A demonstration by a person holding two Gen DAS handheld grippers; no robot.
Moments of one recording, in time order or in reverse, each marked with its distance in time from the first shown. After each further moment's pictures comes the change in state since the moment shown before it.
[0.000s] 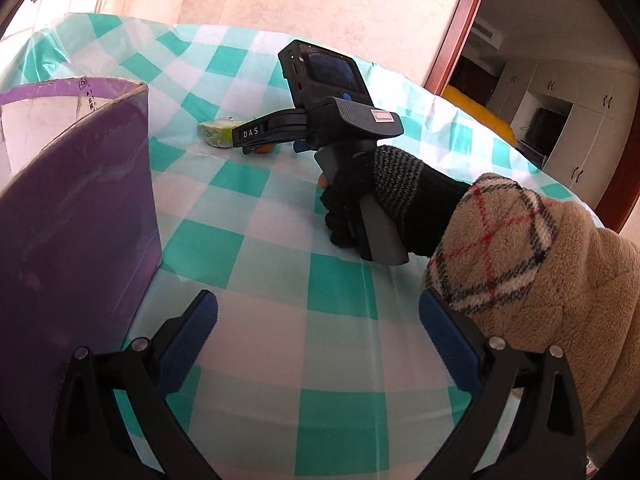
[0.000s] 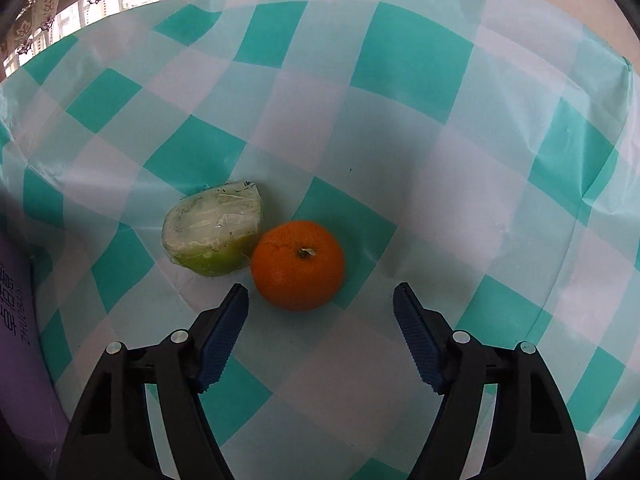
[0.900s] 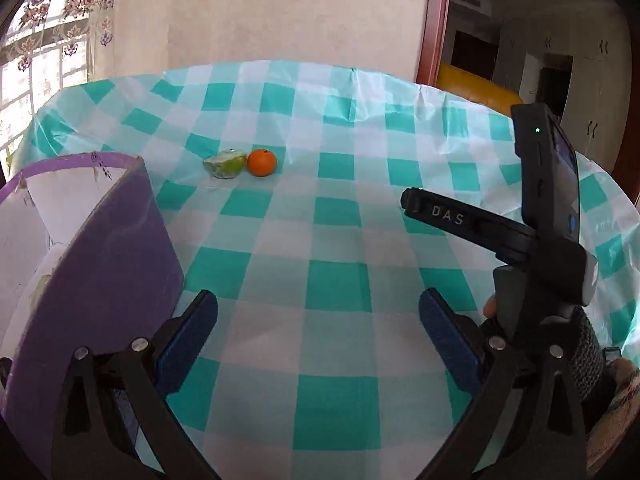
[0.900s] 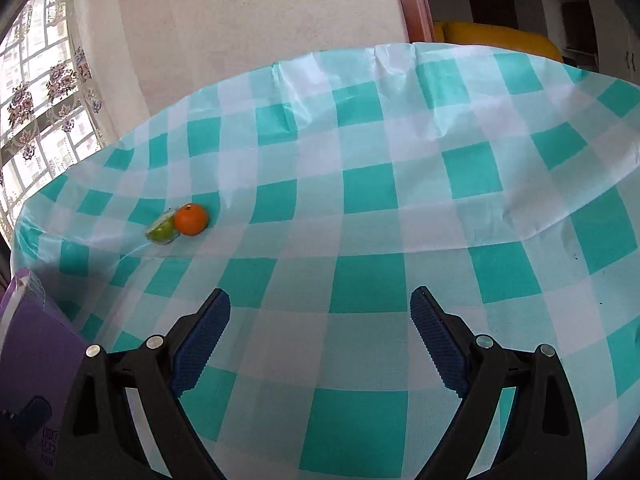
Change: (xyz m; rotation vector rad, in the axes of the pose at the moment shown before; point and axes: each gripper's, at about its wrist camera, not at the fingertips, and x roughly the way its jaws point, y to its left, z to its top) left arm -0.008 -0.043 0.004 0.147 0.026 0.143; right arm -0.173 -0.075 -0.181 0.519 -0.278 -0.172
